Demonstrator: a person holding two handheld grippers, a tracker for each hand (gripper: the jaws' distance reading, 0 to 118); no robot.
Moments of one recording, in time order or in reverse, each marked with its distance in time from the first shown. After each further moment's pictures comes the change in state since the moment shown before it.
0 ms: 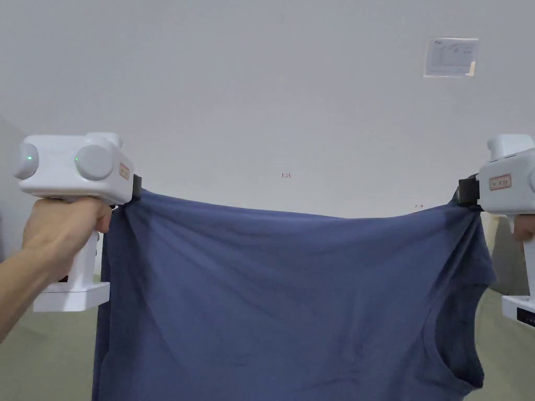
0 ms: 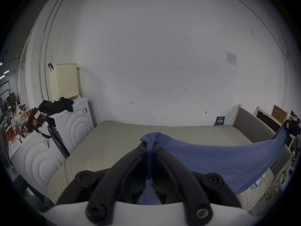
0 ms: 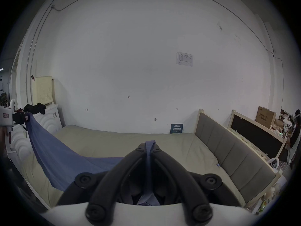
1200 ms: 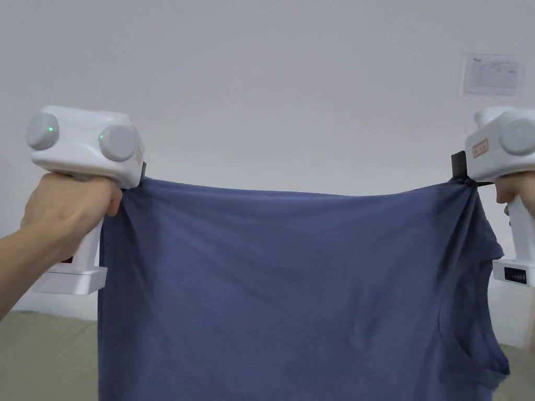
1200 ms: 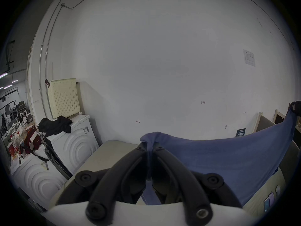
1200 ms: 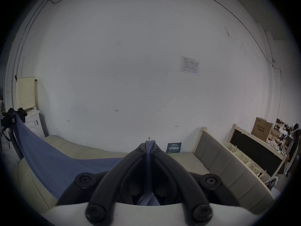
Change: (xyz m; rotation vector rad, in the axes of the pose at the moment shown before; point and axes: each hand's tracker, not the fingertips) left arm 0.036 0.102 -0.230 0.074 0.131 -0.040; right arm -0.026 0.122 -0.260 0.038 -0.100 0.057
